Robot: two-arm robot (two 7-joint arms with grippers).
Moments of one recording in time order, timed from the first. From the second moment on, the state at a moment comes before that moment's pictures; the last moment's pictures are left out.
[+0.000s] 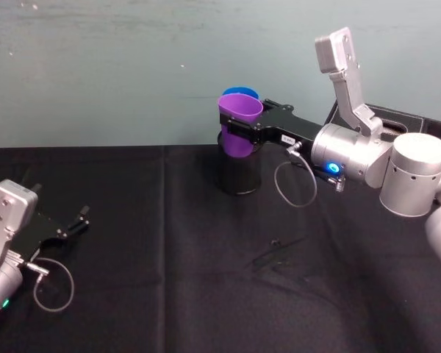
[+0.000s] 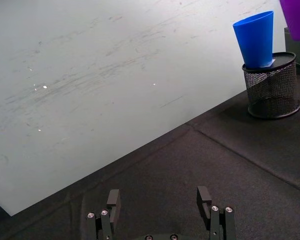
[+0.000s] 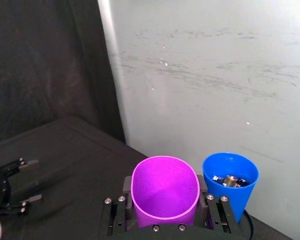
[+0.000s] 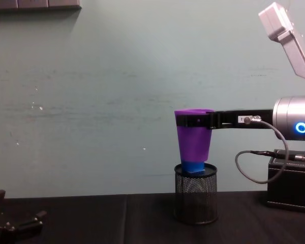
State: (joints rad) left arm -0.20 0.60 0.45 -1.41 -0.25 -0.12 0.03; right arm 0.70 0.33 -0.50 -1.15 0.53 0.18 0.50
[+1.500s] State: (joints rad) left arm -0.20 0.60 0.45 -1.41 -0.25 -0.12 0.03; right arm 0.73 0.28 -0.48 -1.07 0.52 0.18 0.50
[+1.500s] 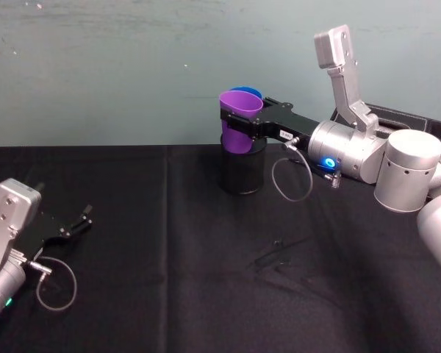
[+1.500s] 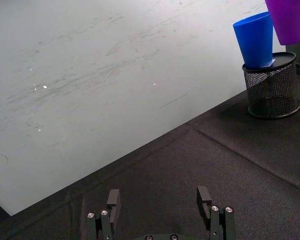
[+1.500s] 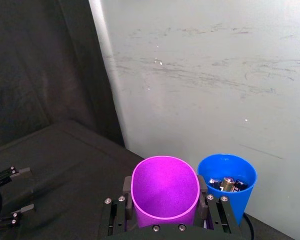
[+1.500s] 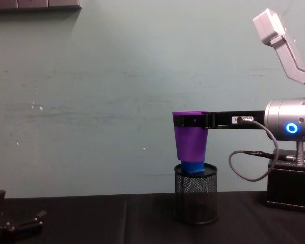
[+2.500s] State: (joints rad) left arm -0.20 0.60 0.45 -1.41 -0.25 -0.12 0.03; right arm 0.73 0.28 -0.48 -1.07 0.52 0.18 0.50
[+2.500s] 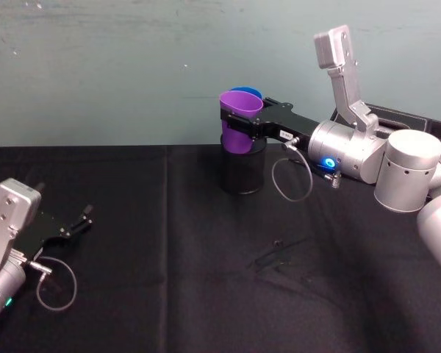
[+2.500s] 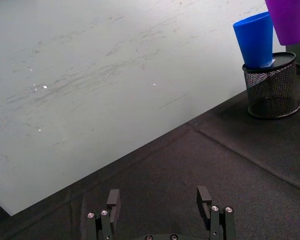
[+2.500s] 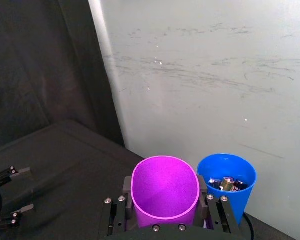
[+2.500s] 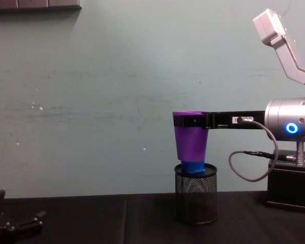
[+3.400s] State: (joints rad) left arm -0.20 0.60 0.45 -1.41 -0.25 -0.12 0.03; right arm 0.73 0.28 -0.48 -1.07 0.52 0.18 0.50
